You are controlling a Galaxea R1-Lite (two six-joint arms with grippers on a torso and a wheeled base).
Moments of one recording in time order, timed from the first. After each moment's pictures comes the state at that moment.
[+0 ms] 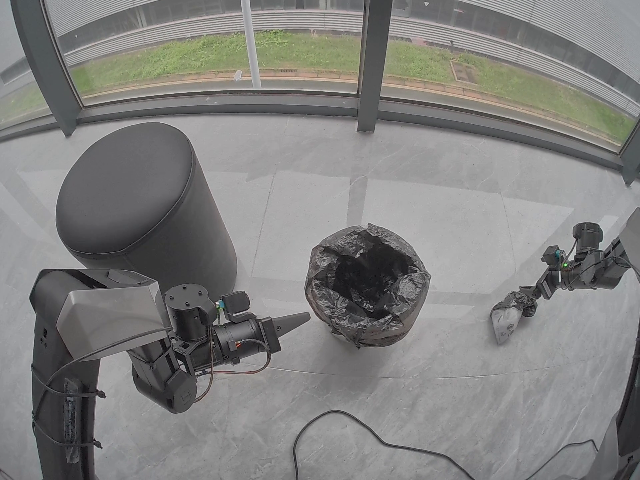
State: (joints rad) left arm -0.37 2.39 -0.73 -1.54 -0.66 -0.59; right arm -0.36 2.38 -1.34 -0.36 0.39 -0.88
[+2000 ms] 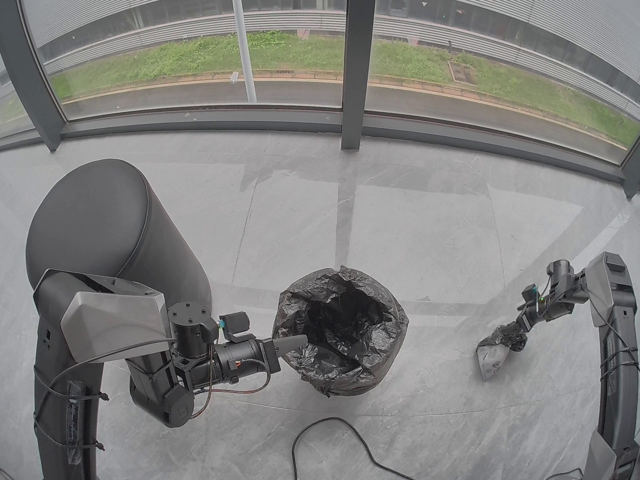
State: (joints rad) left arm -0.39 2.40 -0.63 -1.54 -0.61 -0.56; right arm -0.38 2.88 -1.99 0.18 0.47 -0.88
